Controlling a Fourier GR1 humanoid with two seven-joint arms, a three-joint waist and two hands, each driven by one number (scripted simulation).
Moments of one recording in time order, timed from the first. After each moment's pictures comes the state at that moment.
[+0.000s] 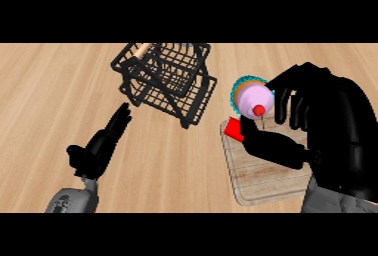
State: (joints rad) left arm -0.11 0.11 -0.07 -1.37 0.02 -0.10 -0.07; right arm -0.58 -0.02 0.23 -2.09 0.98 0.27 1.05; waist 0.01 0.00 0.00
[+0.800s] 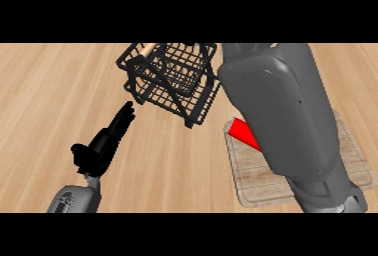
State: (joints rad) left arm -0.13 0.11 -0.08 -1.36 0.00 -0.12 -0.08; right arm -1.23 0.00 0.02 -1.28 0.84 0.11 1.04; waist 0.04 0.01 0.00
